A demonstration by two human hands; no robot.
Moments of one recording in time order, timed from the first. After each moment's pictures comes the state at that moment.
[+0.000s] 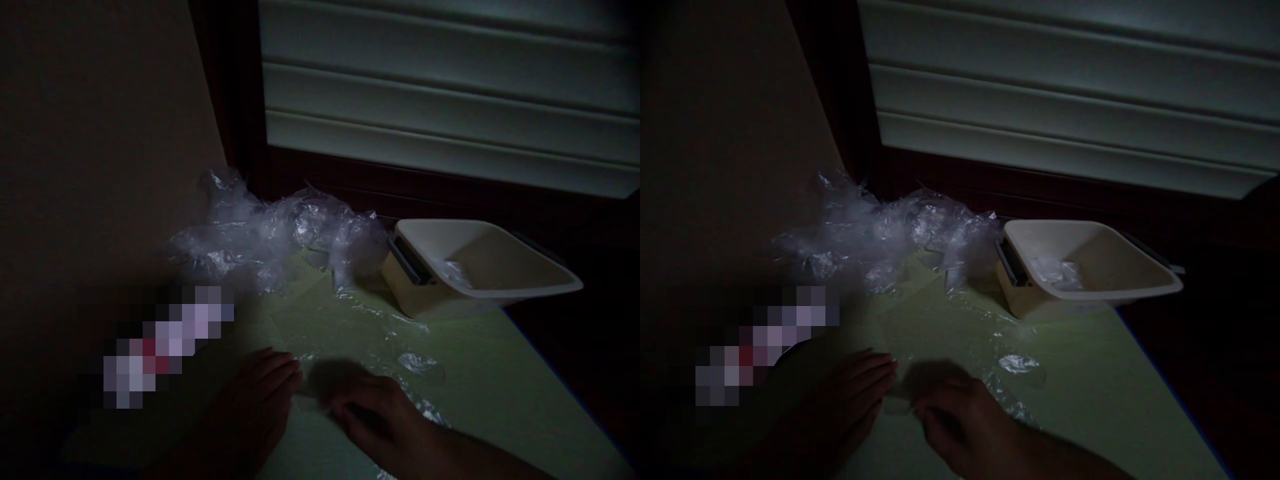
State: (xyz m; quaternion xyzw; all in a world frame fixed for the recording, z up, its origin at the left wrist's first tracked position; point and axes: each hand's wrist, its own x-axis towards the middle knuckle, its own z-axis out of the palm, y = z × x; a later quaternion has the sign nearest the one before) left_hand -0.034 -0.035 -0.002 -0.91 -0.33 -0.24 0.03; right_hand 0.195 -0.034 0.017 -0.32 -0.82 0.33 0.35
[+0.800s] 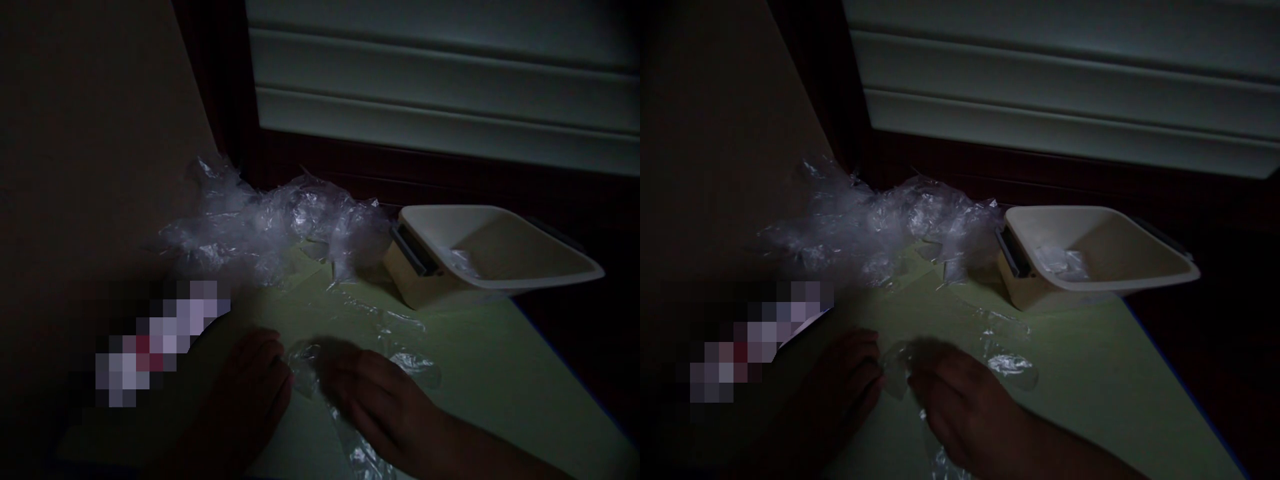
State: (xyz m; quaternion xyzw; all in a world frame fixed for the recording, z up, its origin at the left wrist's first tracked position) left_hand -0.021 -0.030 0.001 -0.87 -0.41 -0.28 -0.02; right_hand 0.204 -0.028 0.027 -0.28 -0.89 0.15 0.32
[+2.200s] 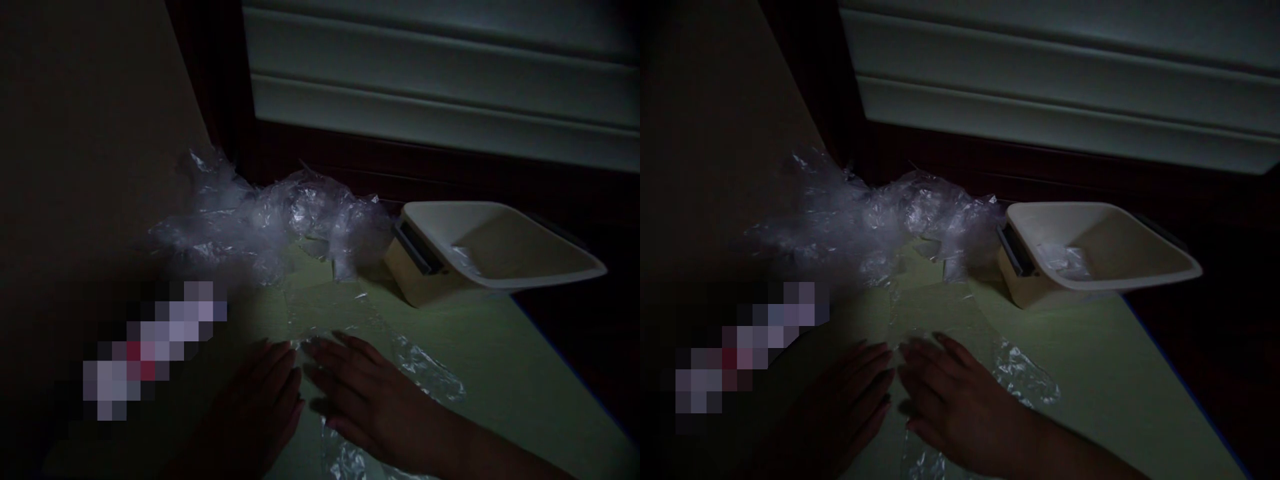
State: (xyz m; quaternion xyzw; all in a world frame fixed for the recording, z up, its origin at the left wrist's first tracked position) left_hand -0.017 -0.039 -0.008 -0.88 -0.38 -0.26 0.09; right_hand 0.200 -0.021 0.026 -0.27 -0.95 0.05 0.14
